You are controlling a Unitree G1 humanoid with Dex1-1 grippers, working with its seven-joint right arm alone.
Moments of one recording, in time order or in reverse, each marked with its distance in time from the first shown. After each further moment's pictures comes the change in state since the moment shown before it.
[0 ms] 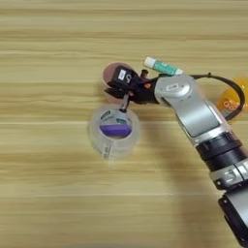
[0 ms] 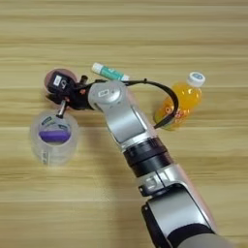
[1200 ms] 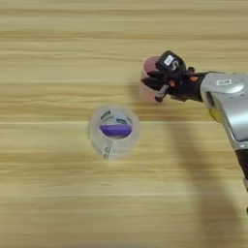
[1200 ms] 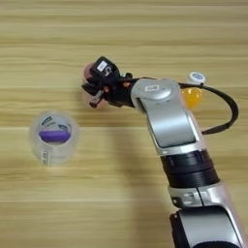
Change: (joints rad) arm 0.127 -0.132 -0.251 -0.290 0.143 0.366 0.002
